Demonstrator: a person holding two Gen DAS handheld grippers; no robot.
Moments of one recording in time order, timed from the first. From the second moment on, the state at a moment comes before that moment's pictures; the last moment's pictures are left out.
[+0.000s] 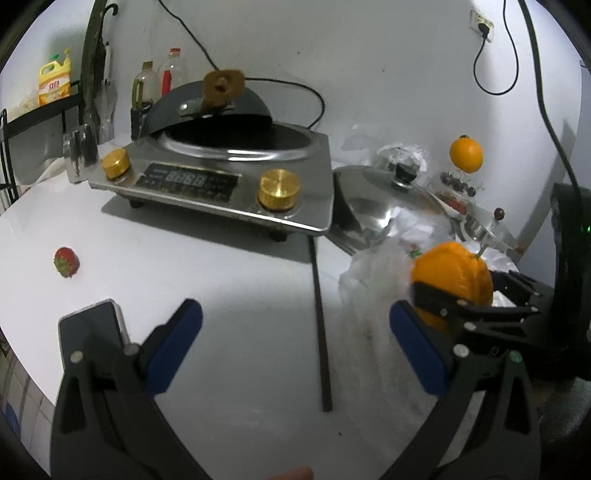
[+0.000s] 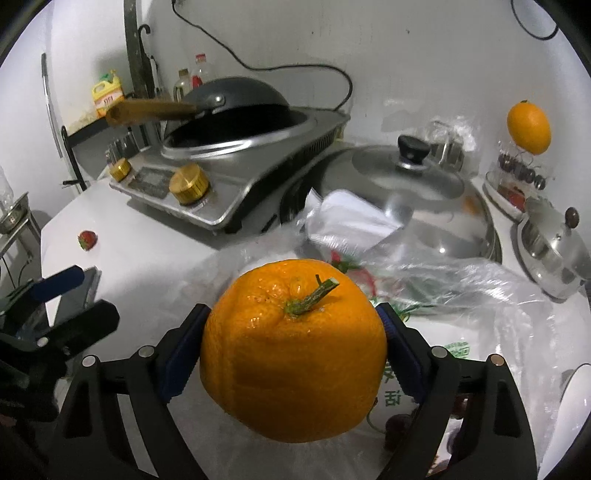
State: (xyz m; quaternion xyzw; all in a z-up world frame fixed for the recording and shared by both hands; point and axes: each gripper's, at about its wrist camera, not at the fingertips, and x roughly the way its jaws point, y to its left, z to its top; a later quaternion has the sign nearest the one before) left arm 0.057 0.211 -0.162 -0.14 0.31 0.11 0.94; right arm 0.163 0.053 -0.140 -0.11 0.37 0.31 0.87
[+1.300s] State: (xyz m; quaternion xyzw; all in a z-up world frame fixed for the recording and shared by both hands) left arm 0.034 0.069 -0.103 -0.07 0.27 0.04 0.96; right arm 0.108 -0.113 -0.082 -0.05 0.31 0.24 0.92
